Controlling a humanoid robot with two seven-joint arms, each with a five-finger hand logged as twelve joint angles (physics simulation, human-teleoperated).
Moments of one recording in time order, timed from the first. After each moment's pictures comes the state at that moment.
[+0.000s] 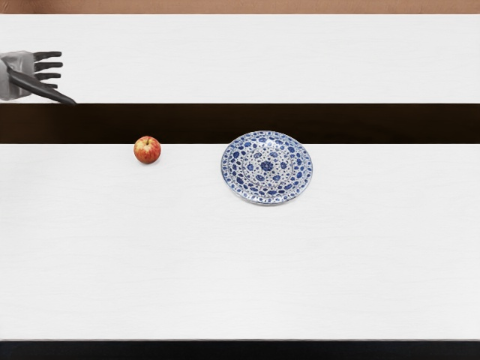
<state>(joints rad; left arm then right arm) -1.24 0.45 -0.07 -0.16 0.04 -0.61 0.17 0.05 0.00 -0.08 0.11 -0.02 0.07 -0.33</state>
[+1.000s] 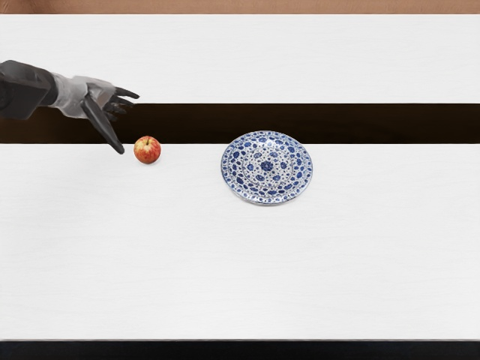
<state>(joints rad) -1.56 0.45 0.63 -0.73 -0.09 -0.46 0.15 -0.03 0.00 -0.08 0.11 -0.02 0.06 -0.33</state>
